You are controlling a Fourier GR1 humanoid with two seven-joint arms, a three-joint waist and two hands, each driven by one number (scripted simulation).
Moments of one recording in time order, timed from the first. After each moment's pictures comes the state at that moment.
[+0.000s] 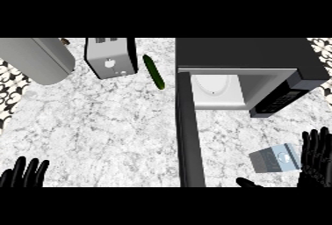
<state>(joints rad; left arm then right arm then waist) 0.68 0.03 -0.16 -2.28 0.03 -0.10 -0.25 0.40 -0.02 0.12 -2.01 0.10 -0.35 -0.30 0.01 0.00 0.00</state>
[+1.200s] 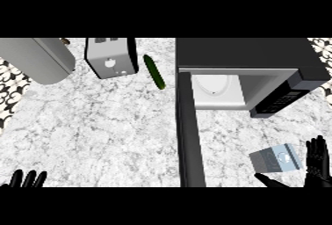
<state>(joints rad) 0.77 0.03 -0.18 -2.29 0.03 -0.13 -0.33 0.29 -0.10 -0.16 -1.49 -0.03 -0.21 -0.57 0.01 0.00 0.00</state>
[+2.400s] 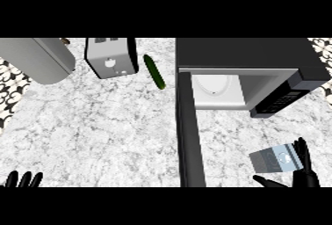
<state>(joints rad) 0.77 0.03 -0.14 -2.26 0.05 -0.15 -0.35 0.07 -0.17 -0.26 -0.90 -0.08 -0.02 -0.83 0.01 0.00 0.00</state>
